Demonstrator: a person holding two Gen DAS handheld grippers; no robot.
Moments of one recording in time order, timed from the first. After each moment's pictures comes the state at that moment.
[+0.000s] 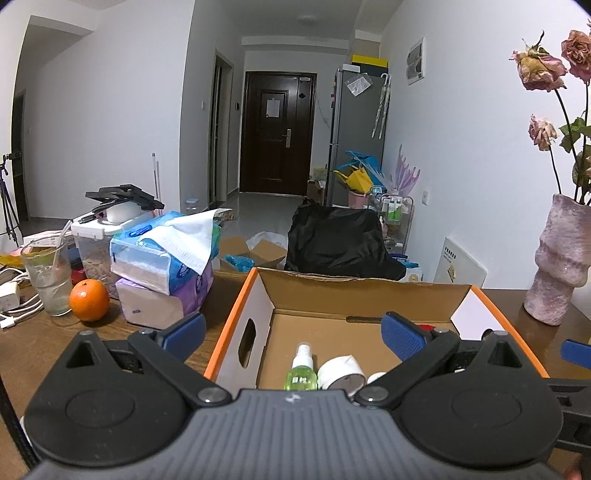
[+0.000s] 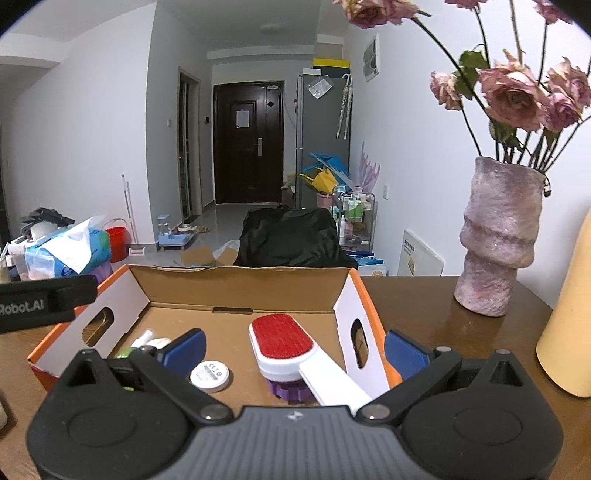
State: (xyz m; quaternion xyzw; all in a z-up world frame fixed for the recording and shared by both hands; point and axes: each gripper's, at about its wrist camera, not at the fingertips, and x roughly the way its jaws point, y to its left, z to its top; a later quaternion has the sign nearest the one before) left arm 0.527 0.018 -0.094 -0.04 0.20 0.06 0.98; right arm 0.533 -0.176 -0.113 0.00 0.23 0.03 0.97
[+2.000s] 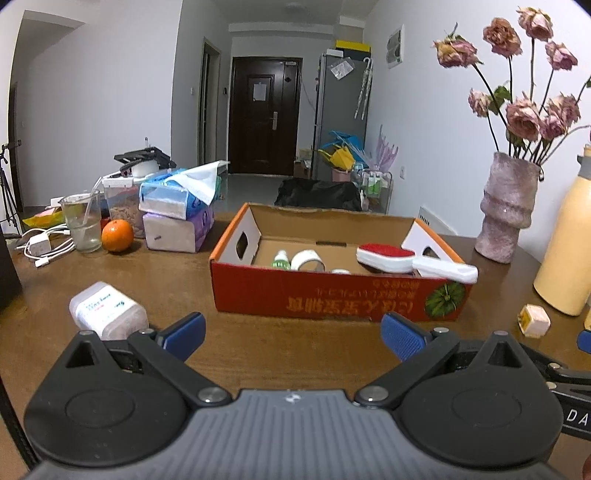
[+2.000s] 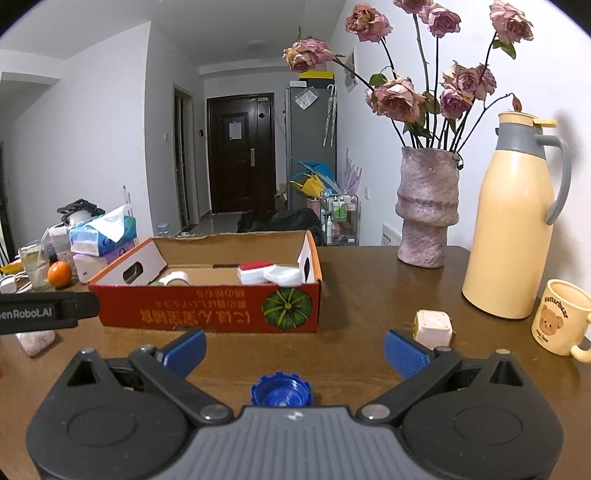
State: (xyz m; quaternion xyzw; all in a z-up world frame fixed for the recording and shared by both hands) left arm 0.372 -0.018 -0.110 -0.04 0.24 0.04 0.97; right arm 0.351 -0.231 -0.125 0.01 0.21 0.02 0.98
